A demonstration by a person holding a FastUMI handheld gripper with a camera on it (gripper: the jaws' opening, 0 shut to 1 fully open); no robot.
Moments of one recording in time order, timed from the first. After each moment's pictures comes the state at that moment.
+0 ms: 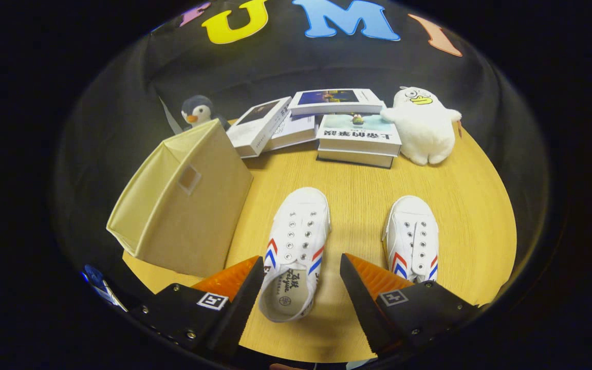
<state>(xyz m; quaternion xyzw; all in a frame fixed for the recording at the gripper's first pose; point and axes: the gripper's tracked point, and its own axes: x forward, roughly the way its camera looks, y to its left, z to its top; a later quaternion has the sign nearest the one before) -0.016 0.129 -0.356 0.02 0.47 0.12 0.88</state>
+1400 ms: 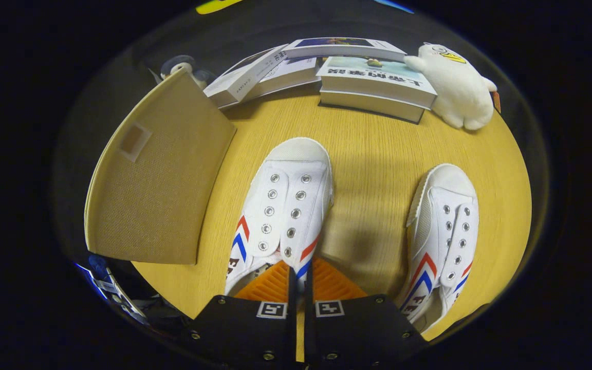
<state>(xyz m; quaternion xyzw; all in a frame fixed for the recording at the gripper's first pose) -0.008 0.127 -0.420 0.04 0.59 0.15 0.80</state>
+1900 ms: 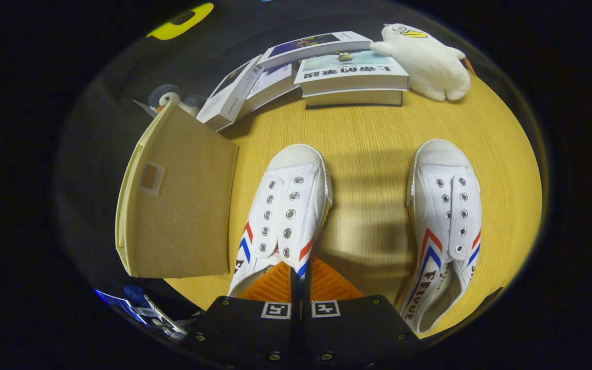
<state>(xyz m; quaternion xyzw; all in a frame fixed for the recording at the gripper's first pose) -0.013 0.136 -0.386 0.14 0.59 0.13 0.79</state>
